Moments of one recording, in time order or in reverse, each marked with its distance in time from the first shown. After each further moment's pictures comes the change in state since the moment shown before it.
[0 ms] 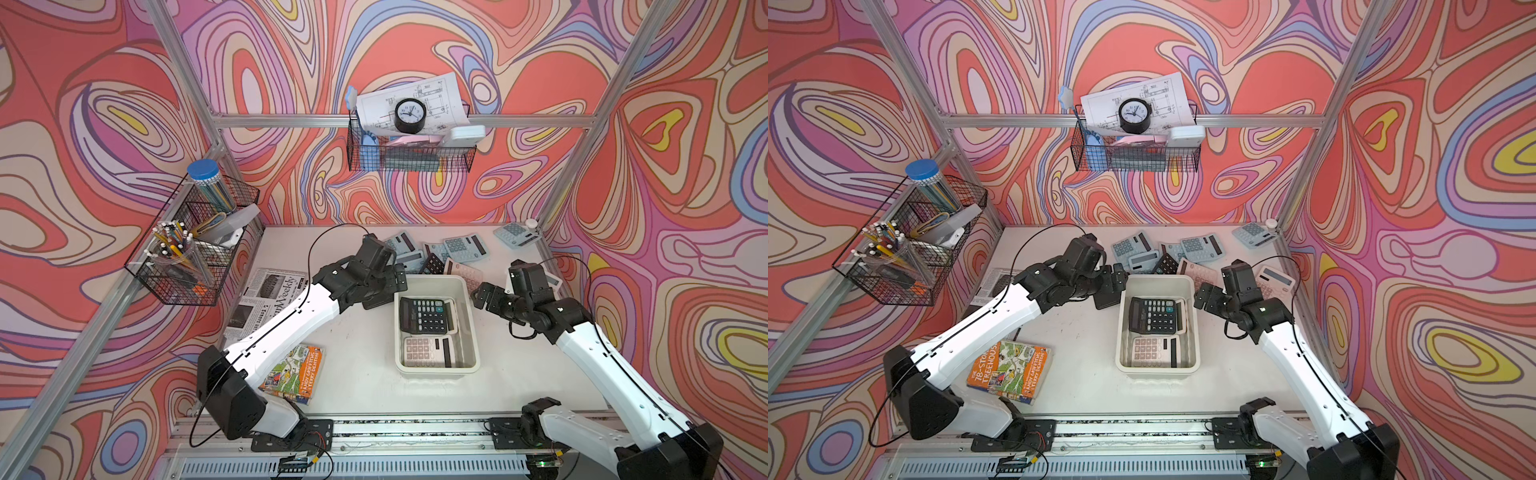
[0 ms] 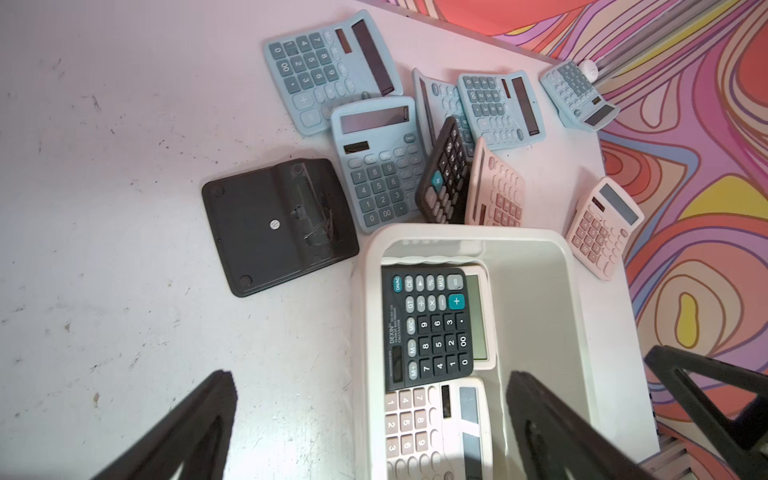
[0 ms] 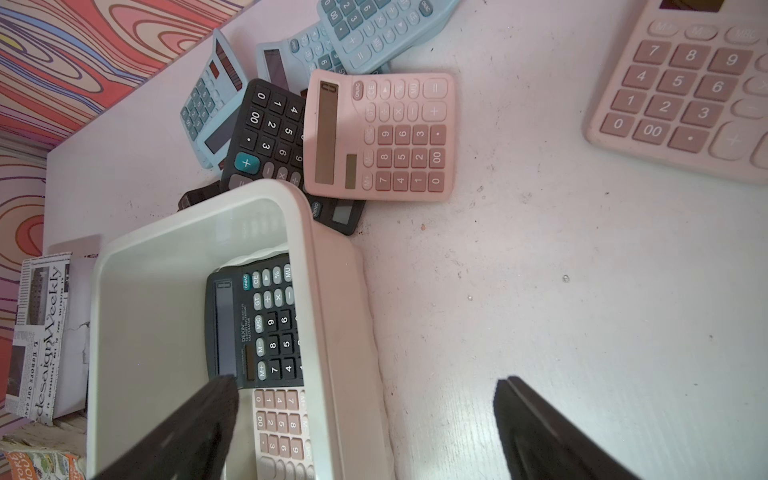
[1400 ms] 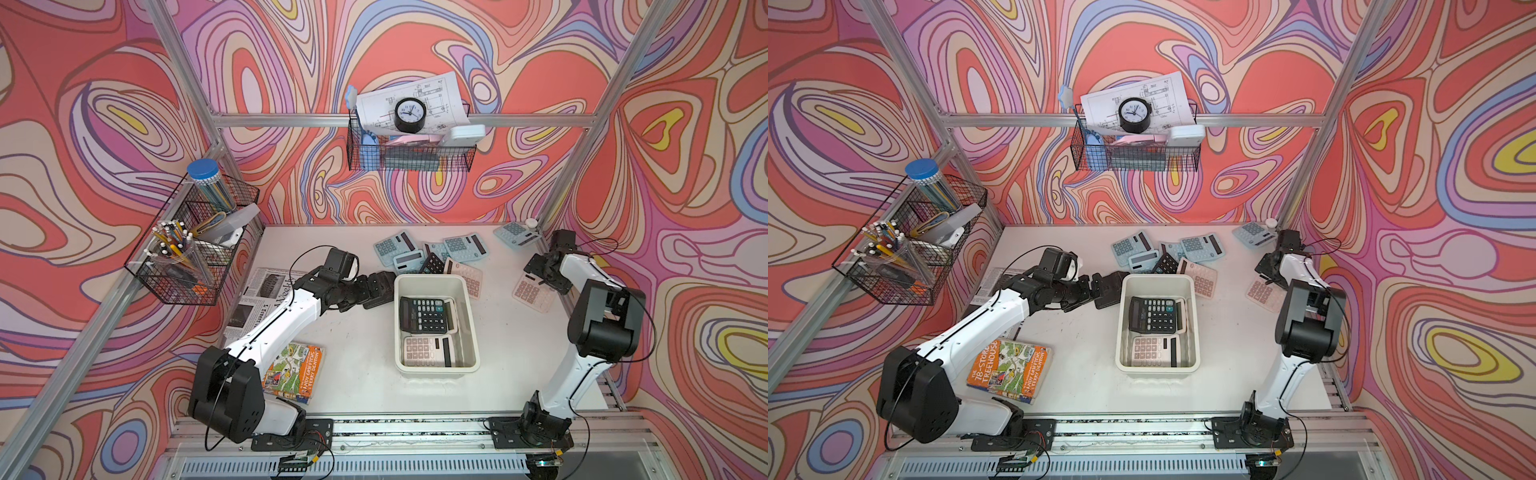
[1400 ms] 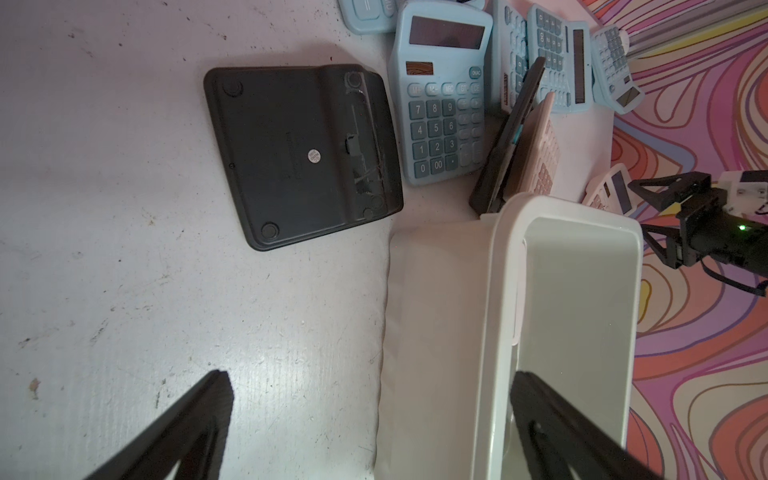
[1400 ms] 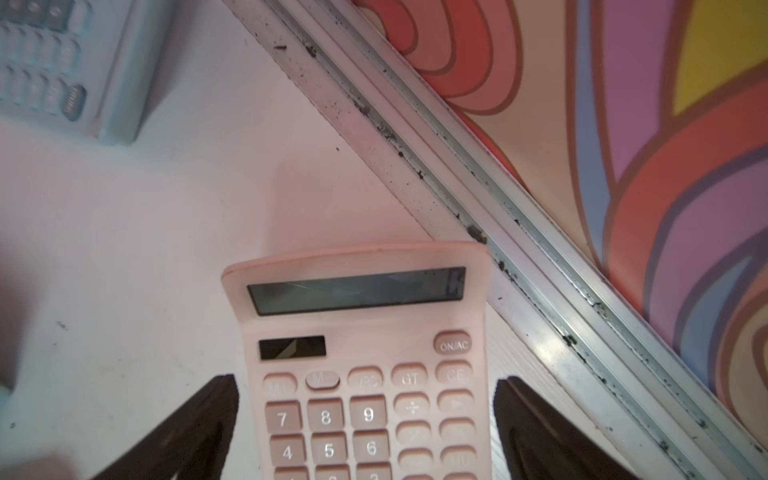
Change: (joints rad) left arm 0.257 -0.008 -0.268 0.178 0.379 0.015; right arm -0.590 0.892 0.471 0.202 0.180 -0.229
